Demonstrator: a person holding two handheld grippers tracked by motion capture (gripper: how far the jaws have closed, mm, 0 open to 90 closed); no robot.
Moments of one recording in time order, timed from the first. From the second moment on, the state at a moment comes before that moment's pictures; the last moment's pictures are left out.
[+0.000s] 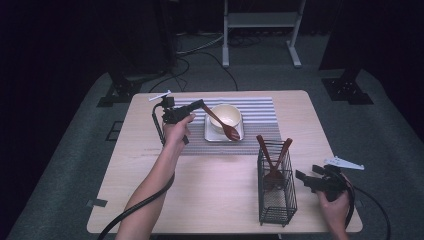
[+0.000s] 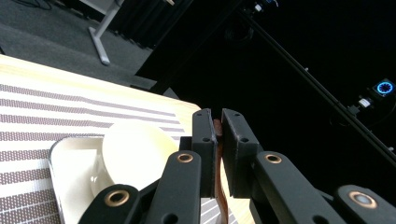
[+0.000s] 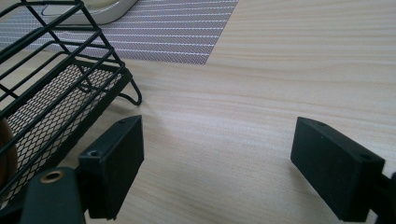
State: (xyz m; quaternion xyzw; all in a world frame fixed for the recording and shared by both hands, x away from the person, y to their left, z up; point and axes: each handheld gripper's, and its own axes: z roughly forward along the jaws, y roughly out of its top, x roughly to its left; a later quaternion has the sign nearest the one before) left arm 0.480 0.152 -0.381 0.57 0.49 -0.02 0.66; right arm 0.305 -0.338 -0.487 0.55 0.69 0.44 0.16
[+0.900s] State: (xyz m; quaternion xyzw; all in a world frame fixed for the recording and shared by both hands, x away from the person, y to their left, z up) left arm 0.506 0.155 -0.386 0.55 0.51 -0.01 0.66; right arm 0.305 -0.339 -0.487 0.55 0.69 0.44 0.16
